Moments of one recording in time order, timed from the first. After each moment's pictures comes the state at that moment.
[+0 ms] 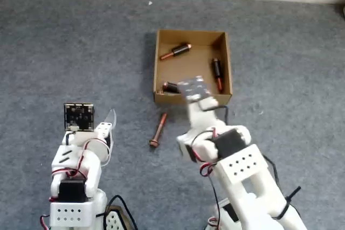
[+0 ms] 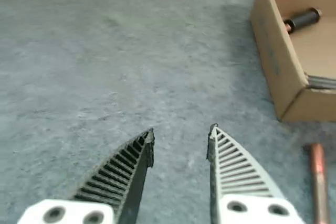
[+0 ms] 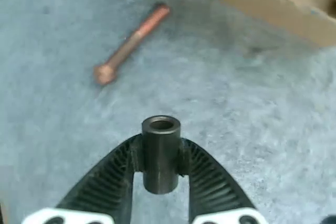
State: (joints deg) left arm -6.4 -103.1 96.0 46.1 2.8; right arm -33.6 -46.4 49.5 71.2 -1.1
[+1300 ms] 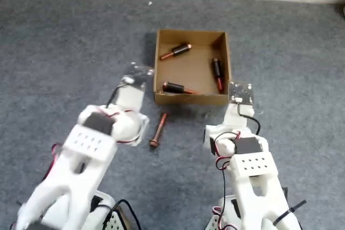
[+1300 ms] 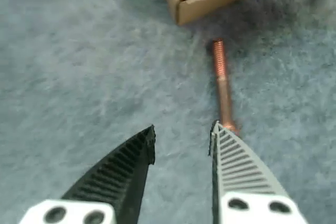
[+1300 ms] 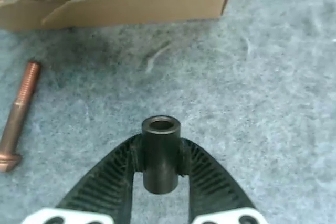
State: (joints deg) left arm 13.4 -37.2 51.1 60.7 1.5; right arm -14.2 -47.0 67.6 48.7 -8.8
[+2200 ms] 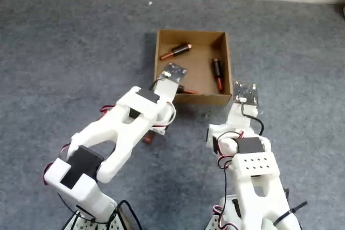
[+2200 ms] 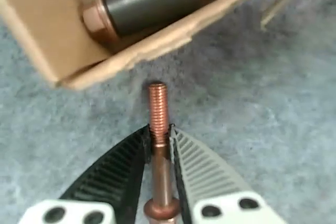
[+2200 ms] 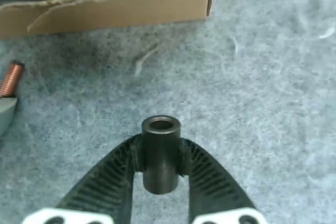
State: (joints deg) left arm 19.9 8.0 30.5 50.4 6.5; right arm -12.3 -47.0 67.6 48.7 -8.8
